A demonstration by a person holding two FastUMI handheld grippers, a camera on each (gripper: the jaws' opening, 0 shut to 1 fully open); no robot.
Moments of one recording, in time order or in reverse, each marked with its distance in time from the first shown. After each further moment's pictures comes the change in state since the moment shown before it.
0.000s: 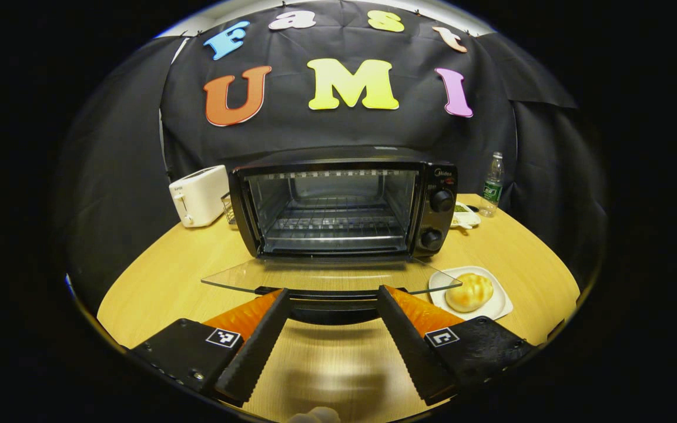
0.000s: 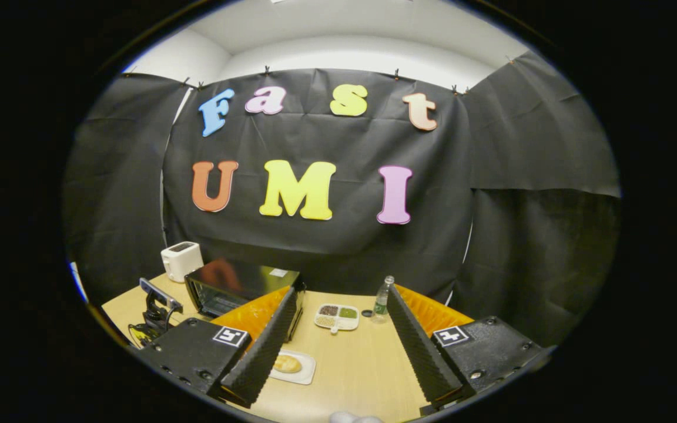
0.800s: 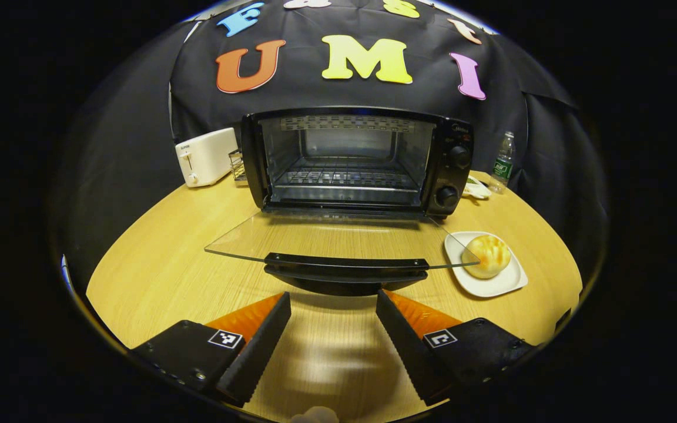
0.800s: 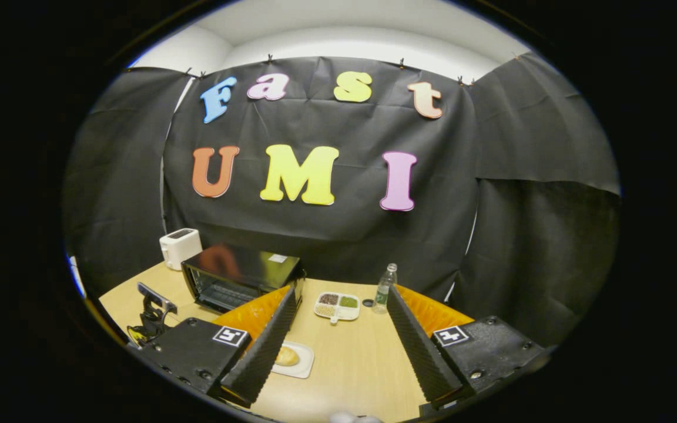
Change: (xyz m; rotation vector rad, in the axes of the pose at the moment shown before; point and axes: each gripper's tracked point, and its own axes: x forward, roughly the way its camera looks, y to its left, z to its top) left arm -0.010 0.013 -0.046 -0.054 0.096 0.027; right arm 0.014 -0.002 -0.023 -0.013 0.061 0.006
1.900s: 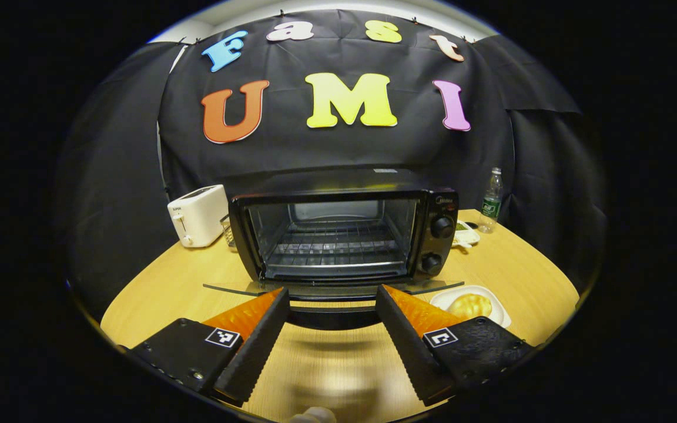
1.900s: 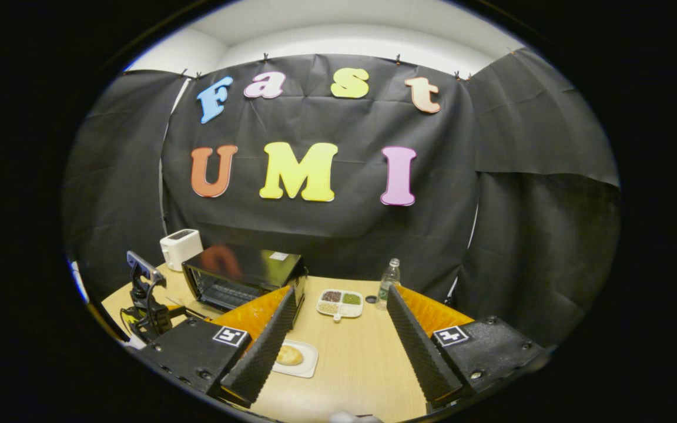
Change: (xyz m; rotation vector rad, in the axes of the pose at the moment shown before) left arm 0.004 -0.014 0.081 0.074 -0.185 -0.043; right arm 0.007 0.007 -0.012 0.025 0.017 0.011
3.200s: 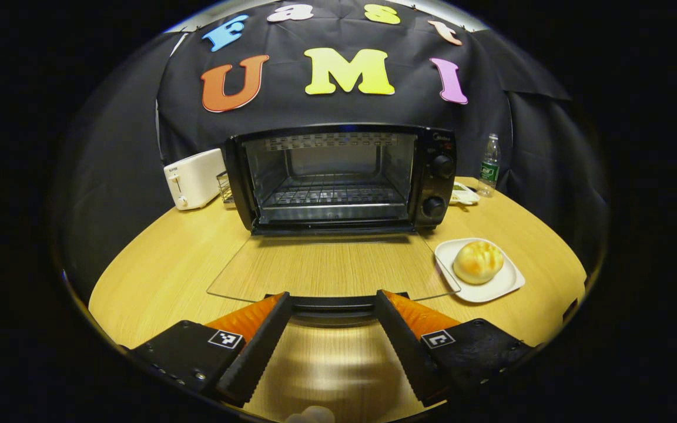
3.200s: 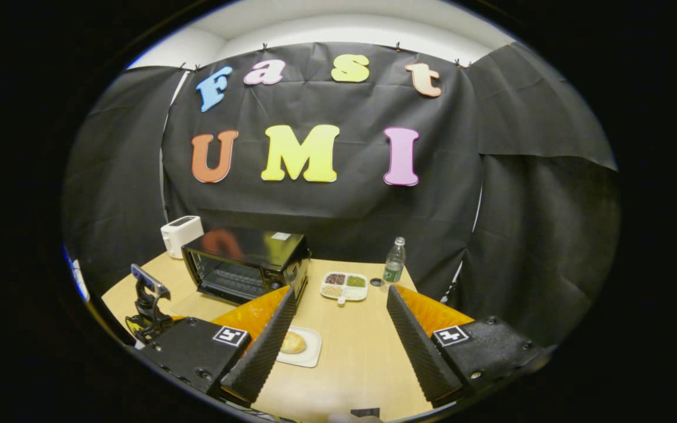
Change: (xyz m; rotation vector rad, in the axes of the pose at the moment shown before) left arm -0.006 0.002 -0.053 -0.012 0.080 -0.014; right arm 0.008 0.005 -0.040 0.011 0.057 0.011
